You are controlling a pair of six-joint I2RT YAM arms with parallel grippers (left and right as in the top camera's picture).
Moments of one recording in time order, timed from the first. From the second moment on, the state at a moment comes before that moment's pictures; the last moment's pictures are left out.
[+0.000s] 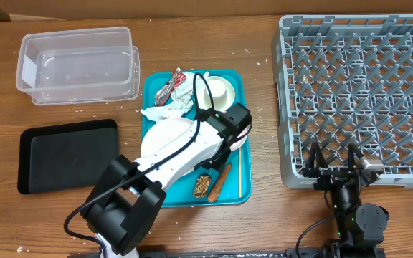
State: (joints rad) left arm -0.73 1.89 1.33 -1.06 -0.21 -0.32; right arm -0.04 0.01 0.02 -0.03 -0.10 0.28
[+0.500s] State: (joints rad) left arm -0.73 1.89 1.42 -1.18 -0.28 -0.35; right arm -0.04 0.01 0.02 -0.03 -0.10 0.28
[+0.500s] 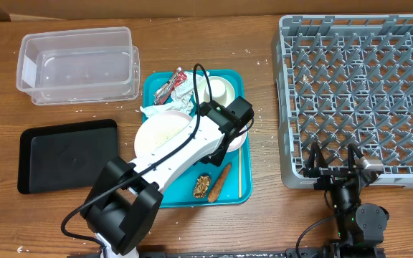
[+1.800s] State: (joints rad) left arm -0.10 1.76 1.59 -1.33 -0.16 -0.61; right arm -0.04 0.01 0.02 -0.03 -0.10 0.28
